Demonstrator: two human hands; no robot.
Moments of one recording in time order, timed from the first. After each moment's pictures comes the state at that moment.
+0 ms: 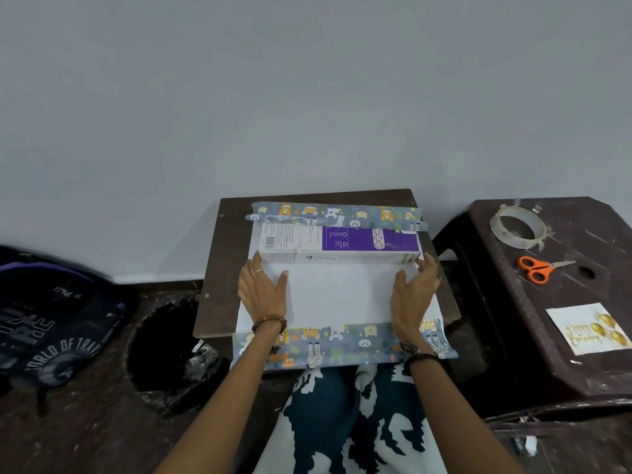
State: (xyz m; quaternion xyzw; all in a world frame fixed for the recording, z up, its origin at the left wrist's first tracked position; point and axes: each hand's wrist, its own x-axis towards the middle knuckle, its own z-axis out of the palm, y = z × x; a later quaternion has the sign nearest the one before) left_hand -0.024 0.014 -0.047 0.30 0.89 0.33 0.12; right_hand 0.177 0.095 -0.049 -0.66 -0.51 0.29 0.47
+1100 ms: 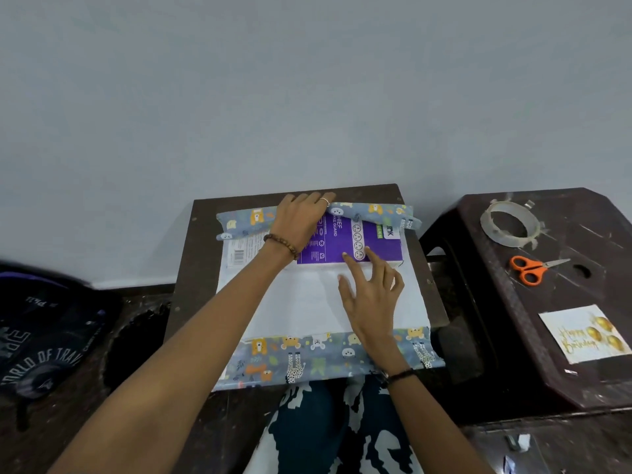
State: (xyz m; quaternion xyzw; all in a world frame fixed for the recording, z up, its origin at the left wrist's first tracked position) left_hand -0.005 0.142 0.032 0.72 0.69 0.08 -0.03; right_hand 0.161 0.093 -0.070 -0.53 -0.78 -0.05 0.33
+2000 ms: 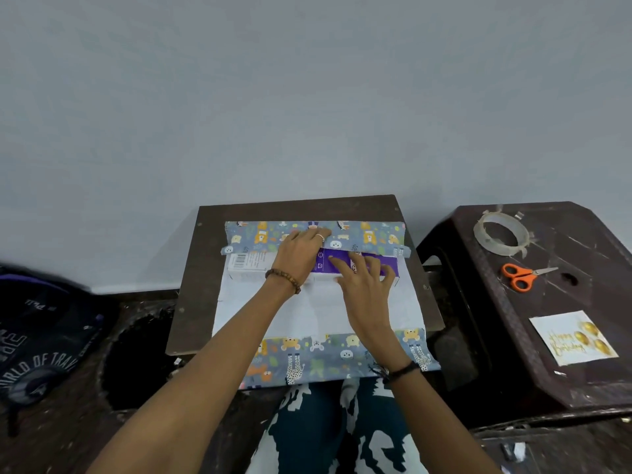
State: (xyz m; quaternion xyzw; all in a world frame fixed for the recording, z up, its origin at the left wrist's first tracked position) left_hand 0.010 0.099 0.018 0.69 0.71 0.08 0.07; right_hand 0.149 0.095 -0.041 -0.51 -0.81 -0.12 0.26
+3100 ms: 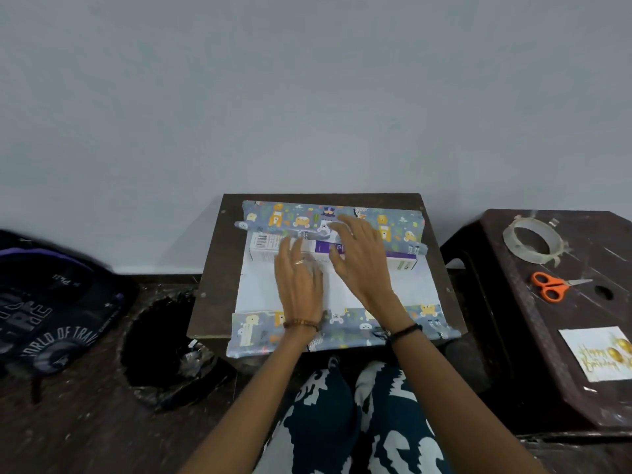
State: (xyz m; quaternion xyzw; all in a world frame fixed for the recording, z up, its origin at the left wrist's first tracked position) left_hand 0.023 0.043 -0.029 0.40 0.78 0.47 0.02; right_hand 0.105 0.117 0.002 -0.38 -0.87 0.01 0.32
